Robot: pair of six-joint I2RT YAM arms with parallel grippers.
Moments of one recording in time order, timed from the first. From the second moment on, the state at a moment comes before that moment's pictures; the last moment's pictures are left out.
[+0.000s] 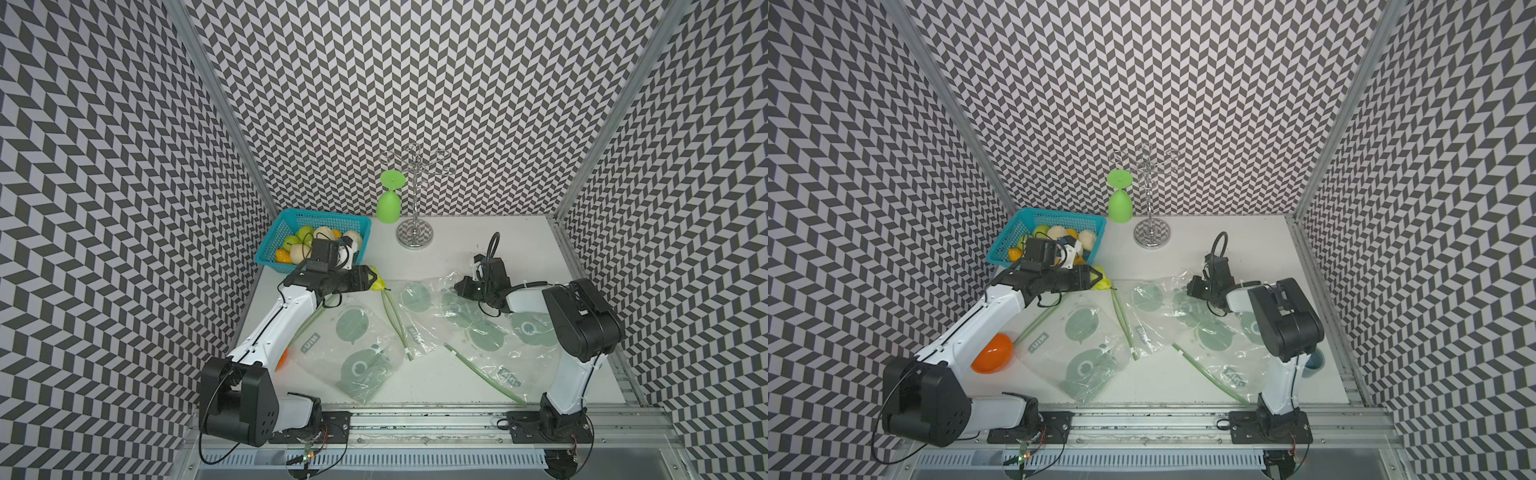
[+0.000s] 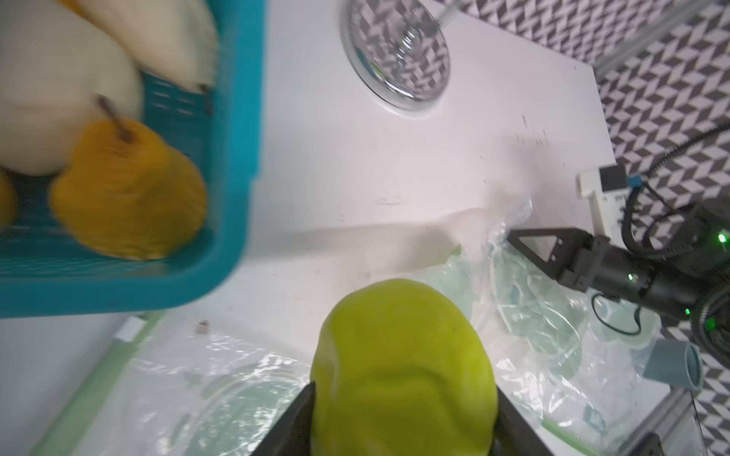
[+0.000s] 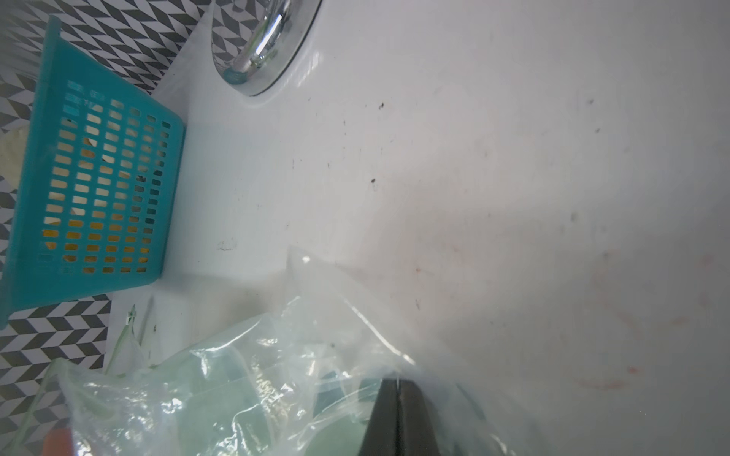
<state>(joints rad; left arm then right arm) -0.14 1.35 1.07 -0.55 0.39 -0.28 0.29 1.88 0.86 0.25 -0.33 0.57</state>
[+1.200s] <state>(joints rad) -0.11 1.06 0.67 0.16 0.07 -0.28 0.13 0.97 0.63 0.07 0.04 0.33</state>
